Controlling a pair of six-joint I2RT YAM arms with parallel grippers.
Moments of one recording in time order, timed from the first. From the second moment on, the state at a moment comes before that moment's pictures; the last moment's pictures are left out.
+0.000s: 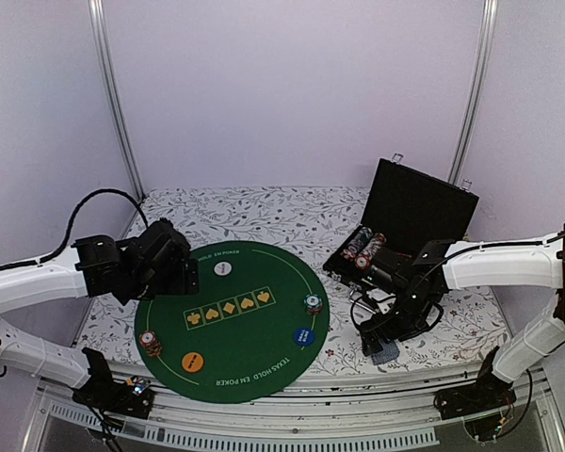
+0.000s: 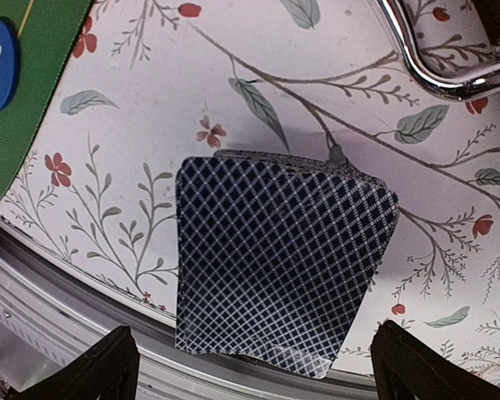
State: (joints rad) left arm -0.90 1.13 0.85 -0.75 -0.61 -0.78; right arm 0.88 1.49 0.90 -0.89 -0.12 0.49
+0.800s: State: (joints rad) left arm -0.90 1.16 0.85 -0.73 -0.59 -0.75; right arm 0.91 1.53 0.90 -0.86 -0.04 0.55
